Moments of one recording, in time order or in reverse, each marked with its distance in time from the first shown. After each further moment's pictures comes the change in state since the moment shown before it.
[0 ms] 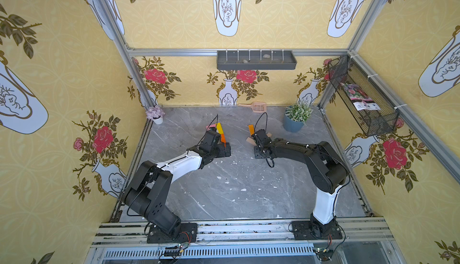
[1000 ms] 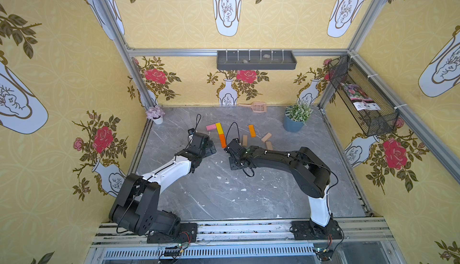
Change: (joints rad) left arm 0.110 -0.153 -0.103 -0.058 -0.249 -0.139; right arm 0.319 0.111 0.215 -0.107 -0.074 0.185
